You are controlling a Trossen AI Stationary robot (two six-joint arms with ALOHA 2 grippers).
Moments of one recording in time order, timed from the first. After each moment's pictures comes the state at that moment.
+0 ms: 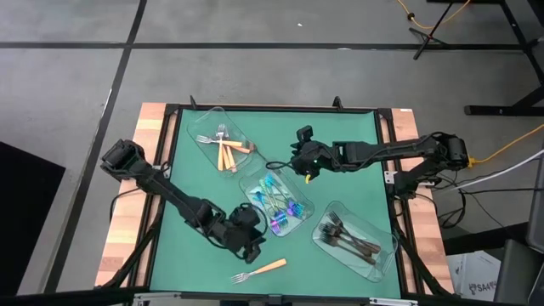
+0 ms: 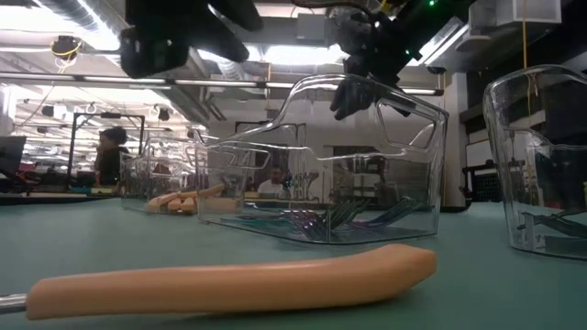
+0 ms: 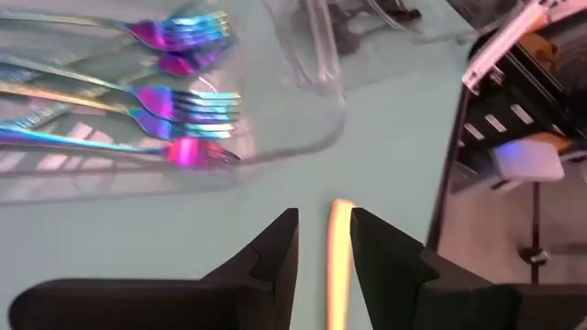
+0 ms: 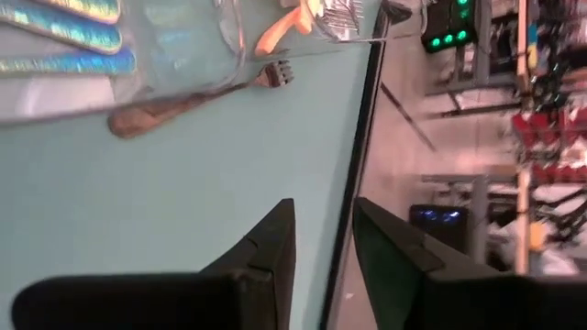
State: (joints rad) left arm -0.54 1.69 1.13 -0.23 -0.36 -1.06; right arm -0.02 1.51 1.06 -0.29 0.48 -0.80
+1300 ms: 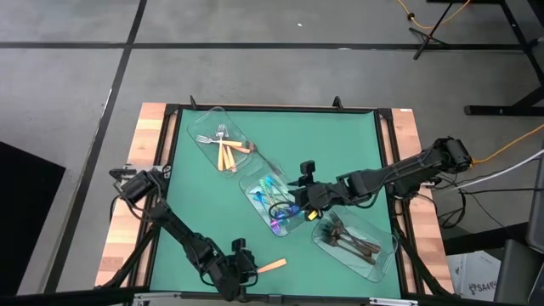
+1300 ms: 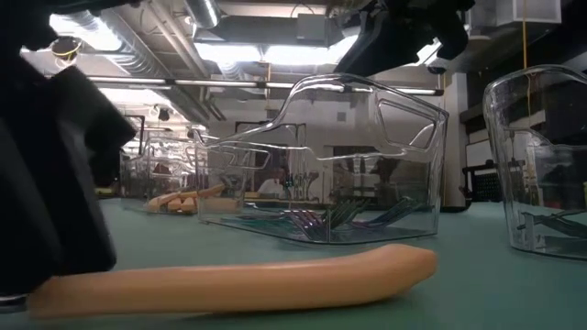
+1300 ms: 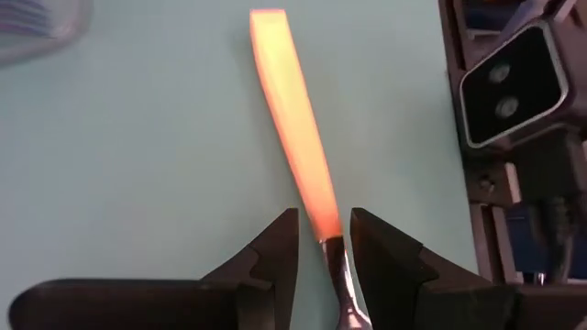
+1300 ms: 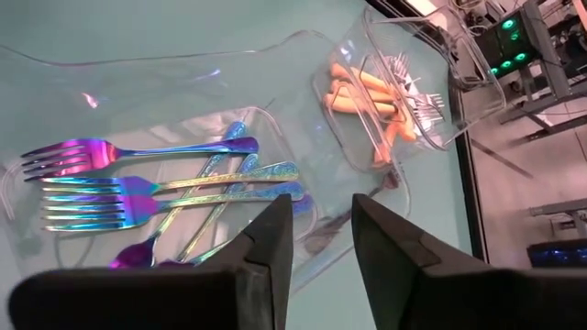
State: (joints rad) left arm -0.76 2.04 1.13 0.05 -0.46 -0.80; right arm 0.31 1.51 1.06 -0.28 0.48 -0.29
